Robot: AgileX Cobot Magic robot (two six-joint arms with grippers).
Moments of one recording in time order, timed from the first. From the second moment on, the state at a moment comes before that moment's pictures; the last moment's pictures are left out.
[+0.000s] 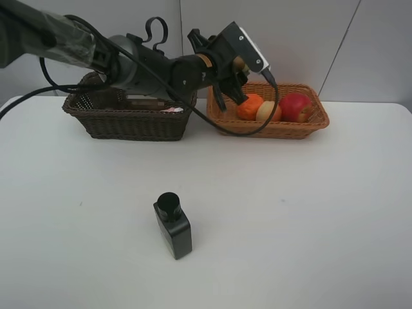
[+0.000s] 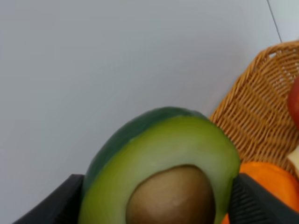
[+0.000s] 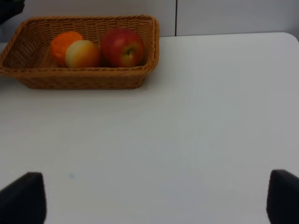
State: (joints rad) left arm -0.67 2.24 -1.49 -0.26 -0.42 0.73; right arm -0.01 0.00 -0.52 -0.01 1.04 -0.03
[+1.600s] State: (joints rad) left arm -0.67 2.31 -1.55 -0.26 -0.40 0.69; right arm -0.01 0.00 -0.52 -0.01 1.04 -0.03
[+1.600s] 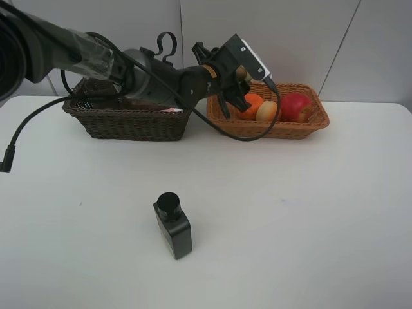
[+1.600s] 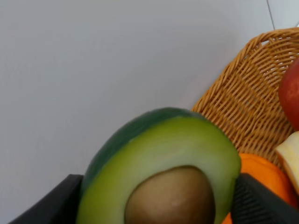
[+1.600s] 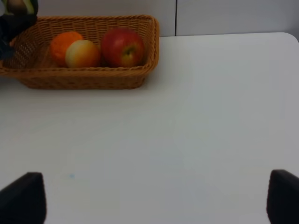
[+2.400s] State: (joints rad) left arm -0.67 2.31 -1.55 -0.28 -0.38 0.66; right arm -0.01 0.00 -0.52 -0.01 1.04 -0.03
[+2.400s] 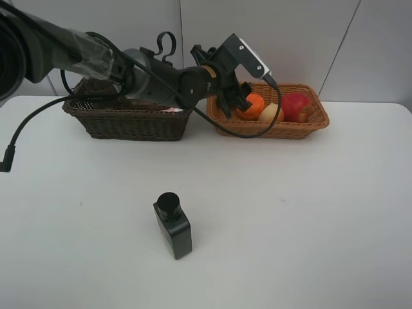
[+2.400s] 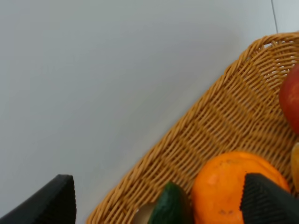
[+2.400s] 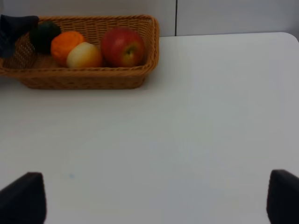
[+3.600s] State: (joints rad) left arm -0.67 2.23 -1.55 -0.23 -0.15 0.66; right arm -0.01 0.00 -0.52 -0.01 1.04 -0.03
